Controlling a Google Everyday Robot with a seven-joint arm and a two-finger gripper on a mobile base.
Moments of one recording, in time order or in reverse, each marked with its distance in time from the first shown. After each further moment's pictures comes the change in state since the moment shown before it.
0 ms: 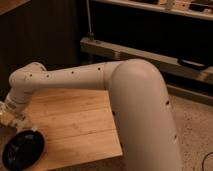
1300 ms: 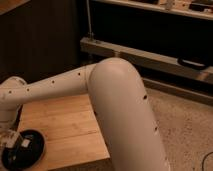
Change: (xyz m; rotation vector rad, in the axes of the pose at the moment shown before) arm 0.013 0.069 0.062 -0.068 0.096 -0.104
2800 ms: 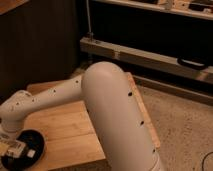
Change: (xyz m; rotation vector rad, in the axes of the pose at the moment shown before) arm 0.043 -0.002 0.063 -0.047 0.066 0.076
